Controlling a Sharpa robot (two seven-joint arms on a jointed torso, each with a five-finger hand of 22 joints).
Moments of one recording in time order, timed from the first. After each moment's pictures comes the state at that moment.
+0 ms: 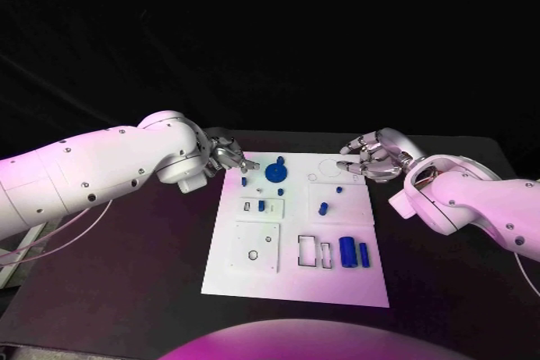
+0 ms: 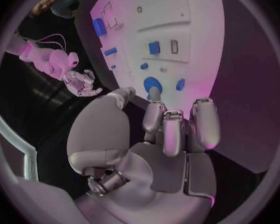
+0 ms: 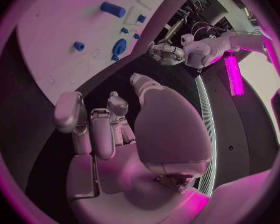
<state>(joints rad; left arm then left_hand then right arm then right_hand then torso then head) 1.26 -0.79 0.01 1.48 -0.97 0.03 -0.57 1.05 -0.23 0.34 0.29 0.45 0.88 0.05 0.46 0.96 1.43 -0.02 1.20 1.26 1.47 -0.08 1.57 1.31 0.07 1.42 0.03 1.36 1.31 1.23 -0.91 -0.13 1.61 -0.88 -0.50 -0.09 1.32 -0.23 0.30 0.28 0.31 0.83 0.15 0.23 0.43 1.18 0.06 1.15 1.04 1.47 0.00 1.43 1.31 0.09 1.33 0.10 1.11 1.31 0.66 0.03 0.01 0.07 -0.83</state>
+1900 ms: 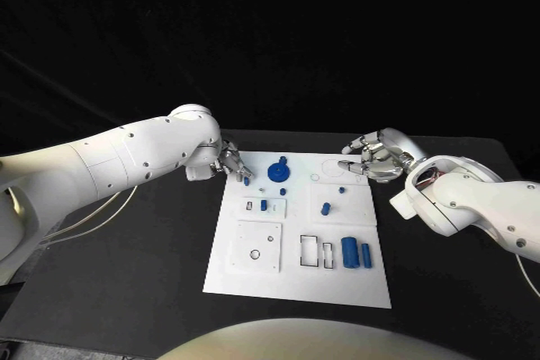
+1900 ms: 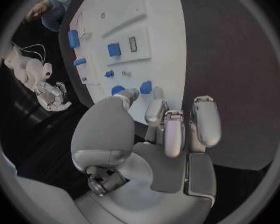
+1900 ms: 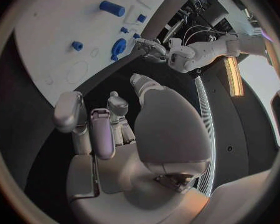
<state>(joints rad) 1.28 -0.56 -0.05 1.08 -1.02 0.33 -0.57 1.11 -0.16 0.28 0.29 0.43 0.91 0.06 0.40 0.86 1.39 0.00 1.16 1.22 1.47 -0.06 1.57 1.31 0.07 1.41 0.05 1.34 1.31 1.23 -0.89 -0.13 1.61 -0.89 -0.50 -0.09 1.32 -0.23 0.30 0.28 0.31 0.83 0.15 0.24 0.43 1.18 0.06 1.15 1.04 1.47 0.00 1.43 1.31 0.09 1.33 0.10 1.11 1.31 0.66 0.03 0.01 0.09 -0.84</state>
